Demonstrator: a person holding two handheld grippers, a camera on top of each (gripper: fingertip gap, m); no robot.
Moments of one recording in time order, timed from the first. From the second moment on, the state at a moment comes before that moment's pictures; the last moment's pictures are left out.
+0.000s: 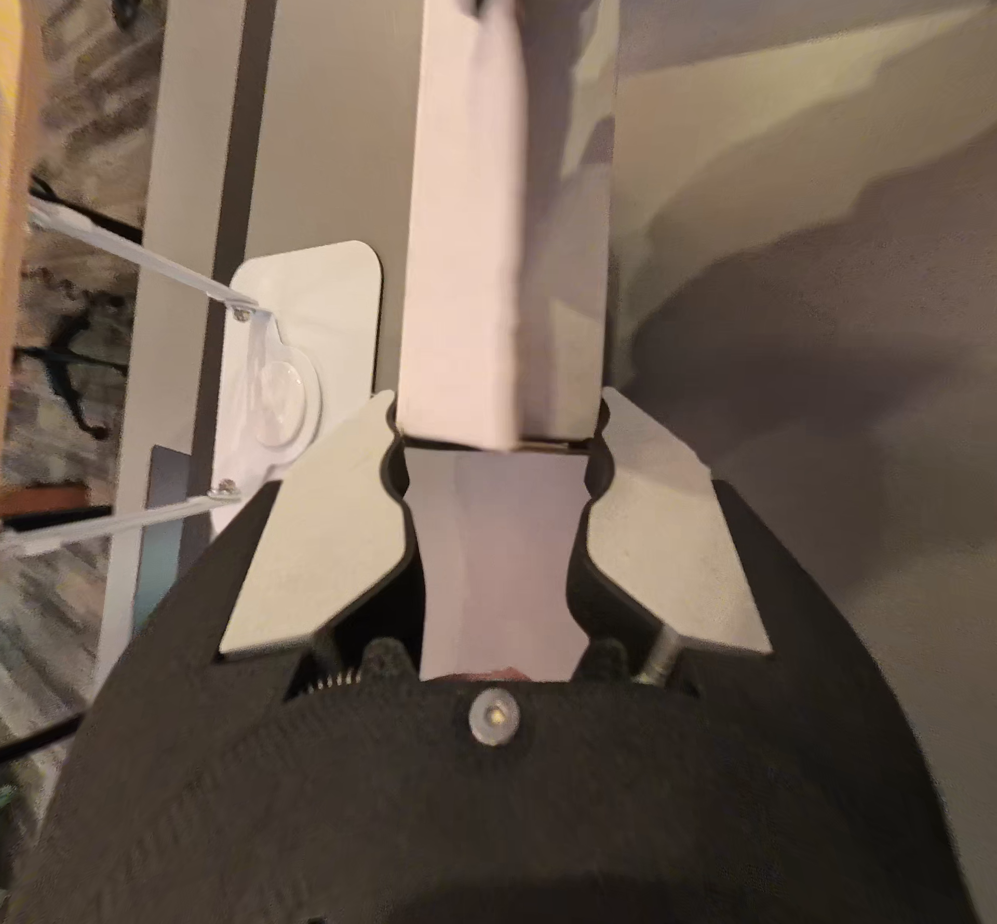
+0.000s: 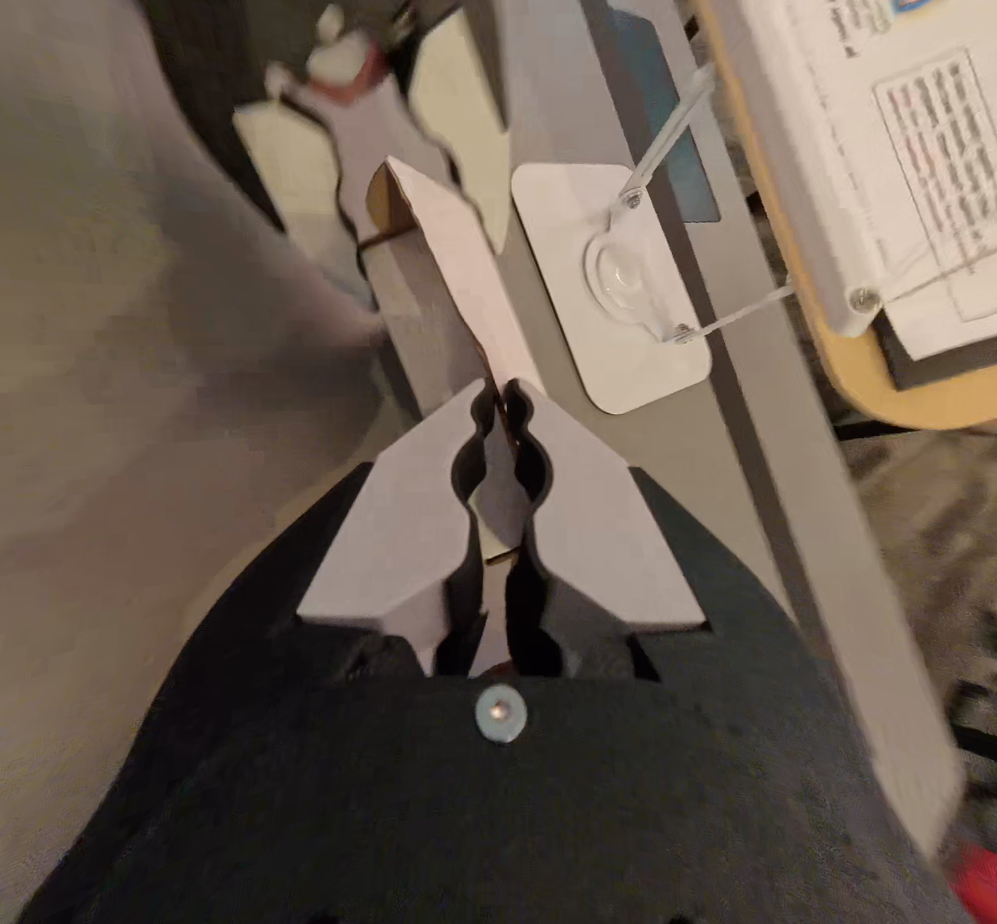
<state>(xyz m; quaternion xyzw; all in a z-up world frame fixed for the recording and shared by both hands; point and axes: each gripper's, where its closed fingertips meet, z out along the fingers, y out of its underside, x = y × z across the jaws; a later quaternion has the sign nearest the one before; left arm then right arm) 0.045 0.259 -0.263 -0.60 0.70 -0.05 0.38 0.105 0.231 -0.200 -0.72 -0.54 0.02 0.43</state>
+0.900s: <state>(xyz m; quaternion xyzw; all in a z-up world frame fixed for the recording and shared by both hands) 0.033 0.223 -0.270 -0.57 0.65 0.03 0.50 0.107 0.211 -0.190 -0.81 -0.46 0.14 0.33</state>
